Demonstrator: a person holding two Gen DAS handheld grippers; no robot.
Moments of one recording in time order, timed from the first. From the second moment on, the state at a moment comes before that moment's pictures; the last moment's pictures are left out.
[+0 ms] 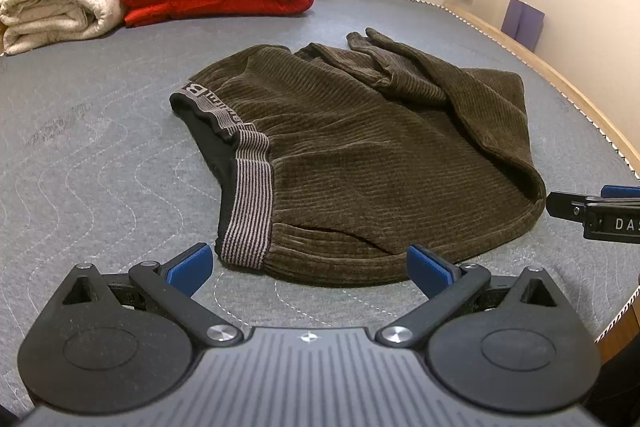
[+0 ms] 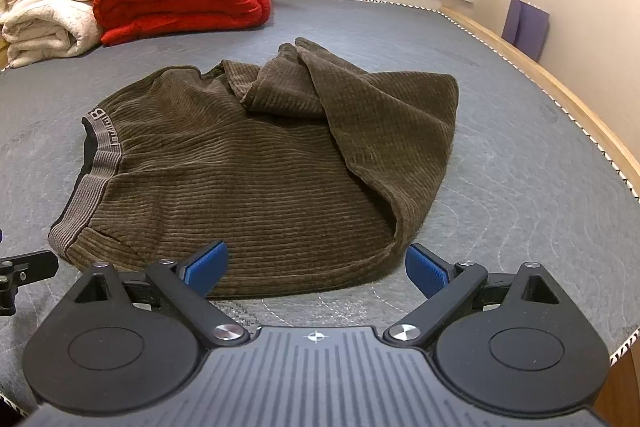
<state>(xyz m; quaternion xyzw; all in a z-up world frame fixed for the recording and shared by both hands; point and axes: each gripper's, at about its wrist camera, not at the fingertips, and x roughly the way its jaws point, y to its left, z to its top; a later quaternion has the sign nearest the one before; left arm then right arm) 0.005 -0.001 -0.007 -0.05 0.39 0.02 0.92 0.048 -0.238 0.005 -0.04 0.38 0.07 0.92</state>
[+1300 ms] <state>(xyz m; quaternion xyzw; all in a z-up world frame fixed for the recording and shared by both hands) 0.135 0.149 -0.069 -0.31 0.49 0.02 0.82 0.105 -0.227 -0.076 0.25 0.58 0.05 0.77</state>
